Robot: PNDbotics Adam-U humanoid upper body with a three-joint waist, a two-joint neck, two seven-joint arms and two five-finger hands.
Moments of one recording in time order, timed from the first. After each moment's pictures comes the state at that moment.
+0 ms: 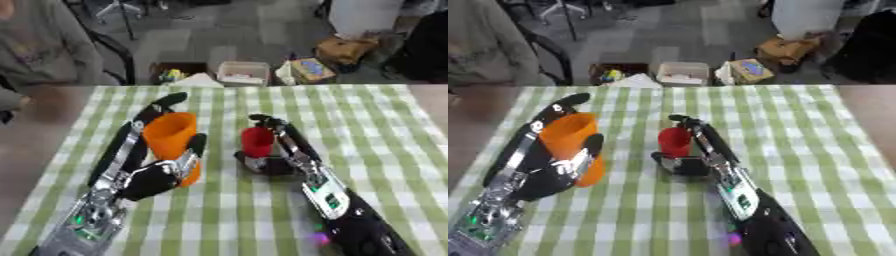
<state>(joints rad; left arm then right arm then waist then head) -0.70 0.19 -0.42 -1.61 -0.05 -0.05 0.09 -0.82 -0.20 0.05 -0.91 0.59 -0.44 -0.07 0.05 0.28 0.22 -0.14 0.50</state>
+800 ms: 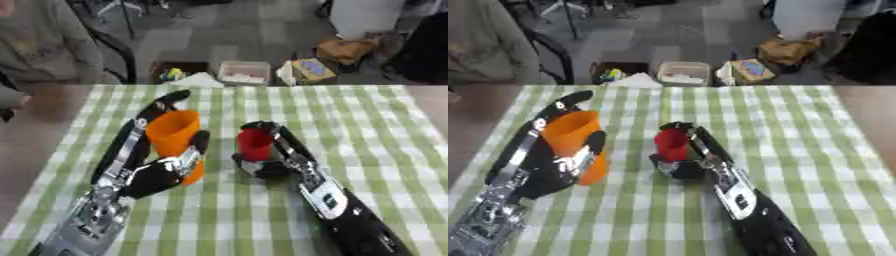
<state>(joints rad) -0.70 0.19 -0.42 -1.61 -0.04 -0.04 0.09 -0.84 -0.19 0.07 -0.89 0.50 -0.47 0.02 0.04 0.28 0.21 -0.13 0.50</state>
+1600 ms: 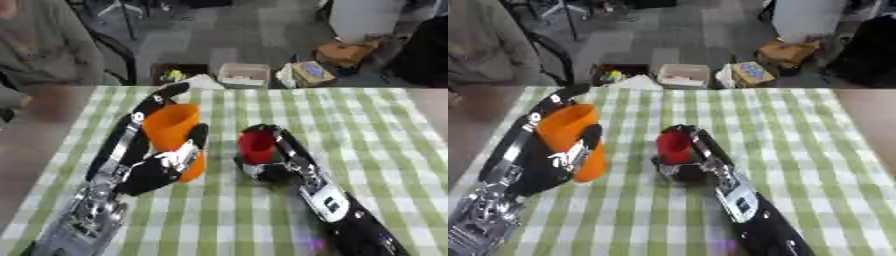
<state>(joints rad) -0.69 0.23 -0.42 -1.70 0.02 -0.01 0.08 -0.81 -0.23 0.07 -0.89 0.45 -0.45 0.00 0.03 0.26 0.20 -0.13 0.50</state>
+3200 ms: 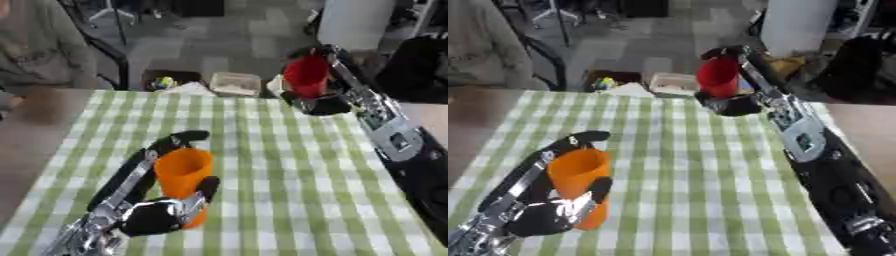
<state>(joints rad) -0.63 0.30 -0.53 -1.70 -0.03 0.00 -0.02 -0.96 -0.50 0.14 -1.16 0.38 -0.50 0.06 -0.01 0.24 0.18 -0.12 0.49</state>
